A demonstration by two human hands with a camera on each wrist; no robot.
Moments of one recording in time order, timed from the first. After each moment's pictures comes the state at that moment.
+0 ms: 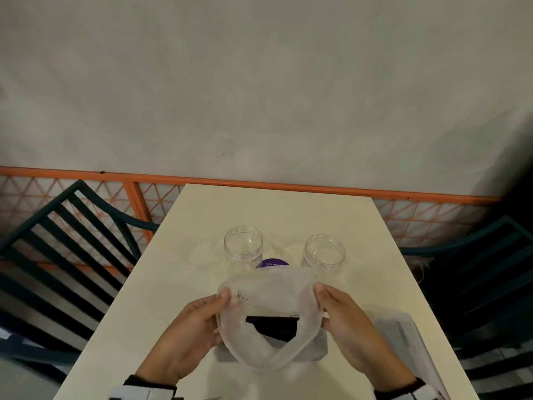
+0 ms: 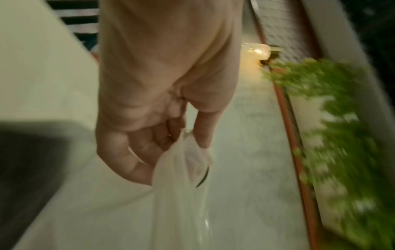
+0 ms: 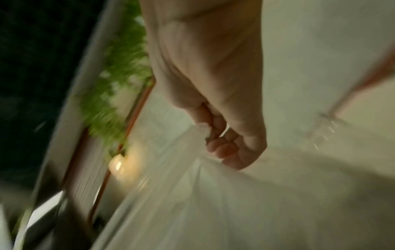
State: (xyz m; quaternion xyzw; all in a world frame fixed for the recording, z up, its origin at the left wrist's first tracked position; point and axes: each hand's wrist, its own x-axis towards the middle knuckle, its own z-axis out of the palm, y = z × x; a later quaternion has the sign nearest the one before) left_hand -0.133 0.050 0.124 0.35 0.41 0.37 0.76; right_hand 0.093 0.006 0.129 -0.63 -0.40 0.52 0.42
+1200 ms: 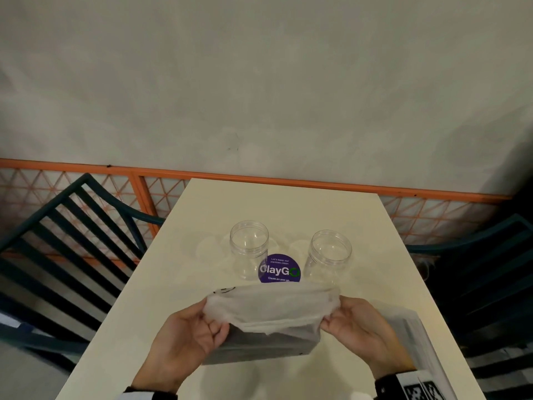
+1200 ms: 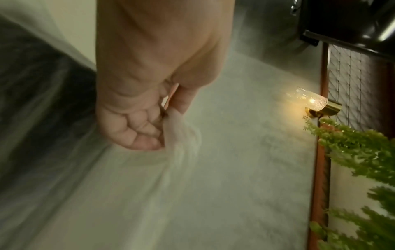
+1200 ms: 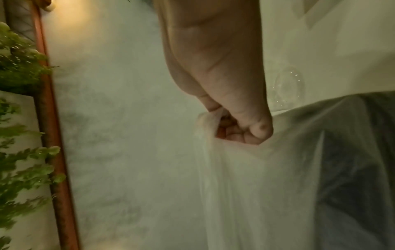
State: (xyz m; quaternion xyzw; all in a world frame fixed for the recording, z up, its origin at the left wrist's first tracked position) left_hand -0.158 0.052 0.093 0.12 0.37 0.41 0.83; right_hand 0.115 0.025 0.094 -0.39 -0.05 0.74 0.54
